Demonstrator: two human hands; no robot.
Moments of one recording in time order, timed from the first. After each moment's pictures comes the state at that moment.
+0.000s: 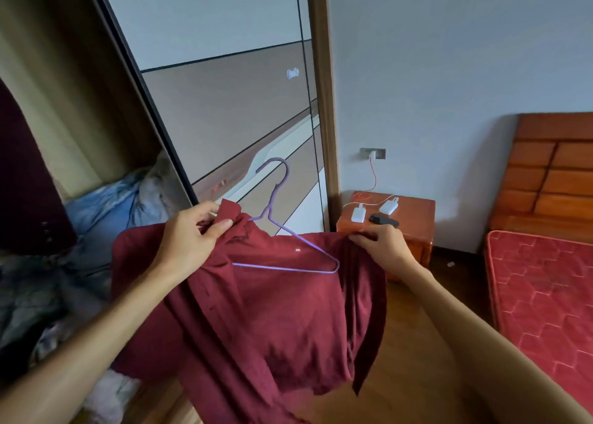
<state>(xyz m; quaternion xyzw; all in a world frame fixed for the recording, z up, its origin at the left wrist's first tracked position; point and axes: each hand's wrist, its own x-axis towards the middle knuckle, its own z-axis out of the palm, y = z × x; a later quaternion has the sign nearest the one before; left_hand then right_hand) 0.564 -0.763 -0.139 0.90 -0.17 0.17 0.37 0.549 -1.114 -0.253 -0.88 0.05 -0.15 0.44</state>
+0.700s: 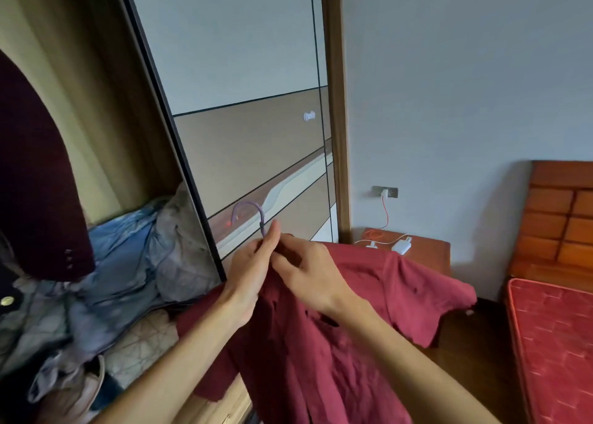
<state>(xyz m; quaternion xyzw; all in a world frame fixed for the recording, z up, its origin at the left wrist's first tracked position) 0.542 -0.852 -0.122 0.70 -0.01 0.01 0.72 0.515 -0.970 -0.127 -0.82 -0.21 -0.19 0.49</state>
